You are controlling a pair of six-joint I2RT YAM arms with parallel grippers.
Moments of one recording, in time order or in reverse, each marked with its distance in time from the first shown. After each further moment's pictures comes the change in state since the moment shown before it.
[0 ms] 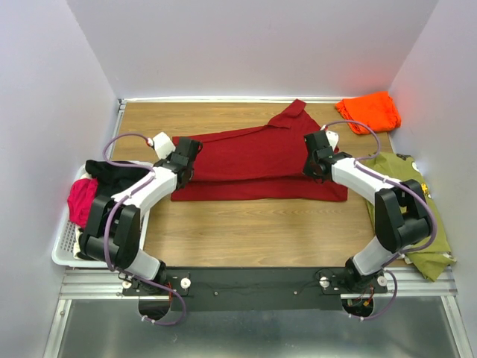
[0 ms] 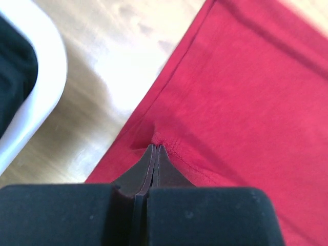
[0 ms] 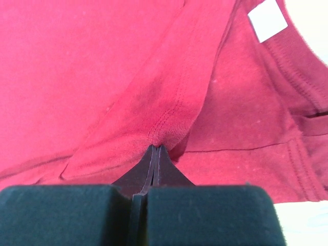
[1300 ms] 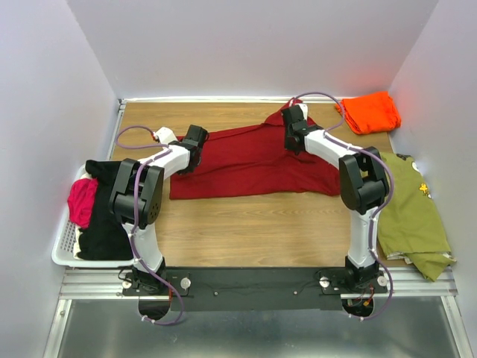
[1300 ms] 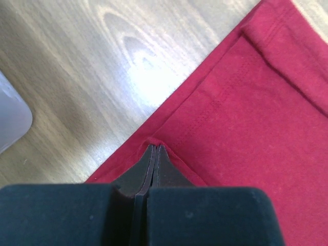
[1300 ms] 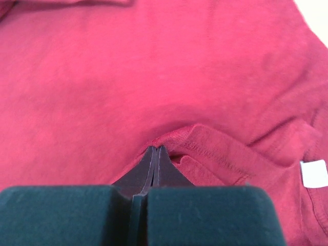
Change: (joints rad) left arm 0.047 0.386 0.299 -0.113 -0.147 -0.162; right arm 0.032 0.464 0.536 0.004 0.058 -0.254
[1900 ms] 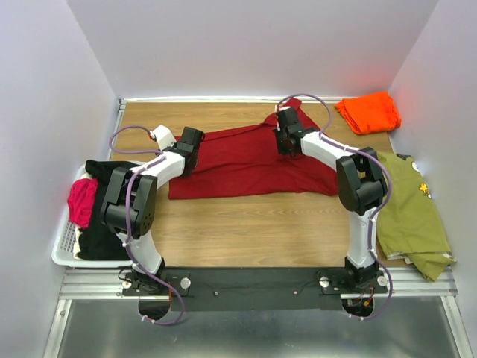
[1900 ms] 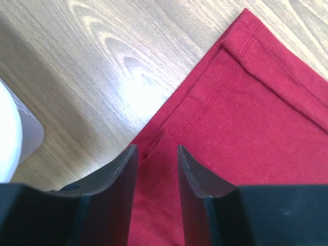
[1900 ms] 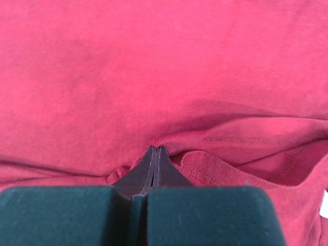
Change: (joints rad) left arm 0.005 -0.109 -0.109 0.161 -0.008 0.116; right arm 0.042 0.000 -0.008 0.005 -0.178 -0.214
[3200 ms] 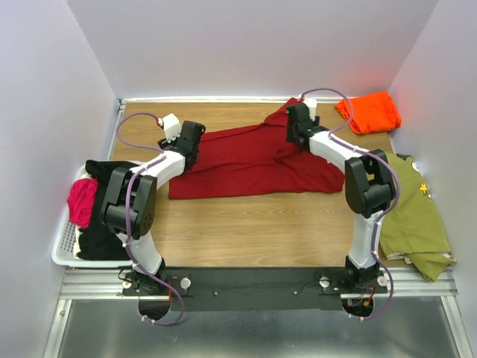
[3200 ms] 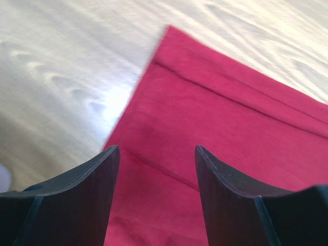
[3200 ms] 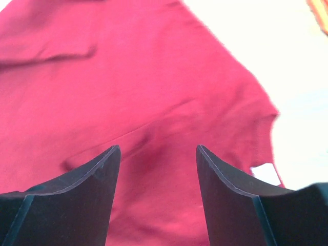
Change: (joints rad) left arm -0.008 0.001 0.014 0.182 0.087 0.252; right arm -0.032 -0.049 -0.041 0.113 0.317 0.157
